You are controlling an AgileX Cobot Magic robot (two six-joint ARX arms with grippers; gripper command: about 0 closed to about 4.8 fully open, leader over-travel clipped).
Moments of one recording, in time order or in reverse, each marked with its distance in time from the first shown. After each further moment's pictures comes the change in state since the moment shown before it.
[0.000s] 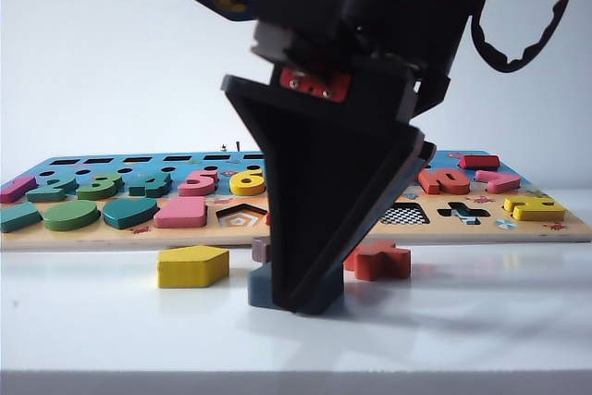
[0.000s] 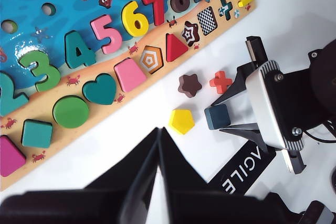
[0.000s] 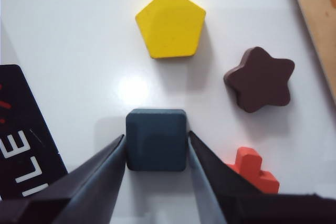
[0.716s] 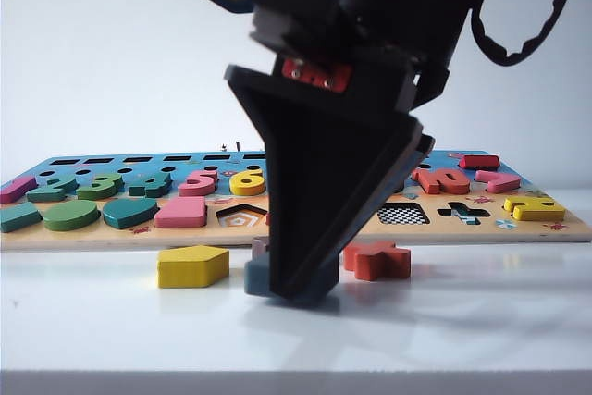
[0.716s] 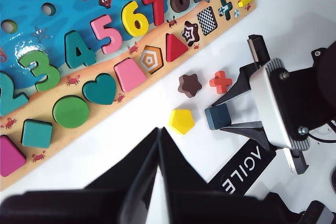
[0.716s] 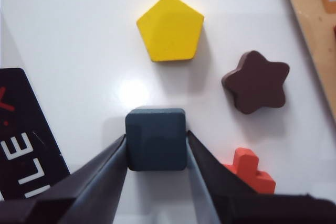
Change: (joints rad) left arm 0.000 0.000 0.000 0.000 0.000 0.000; right arm 0.000 -0.014 0.000 0.006 0.000 0.000
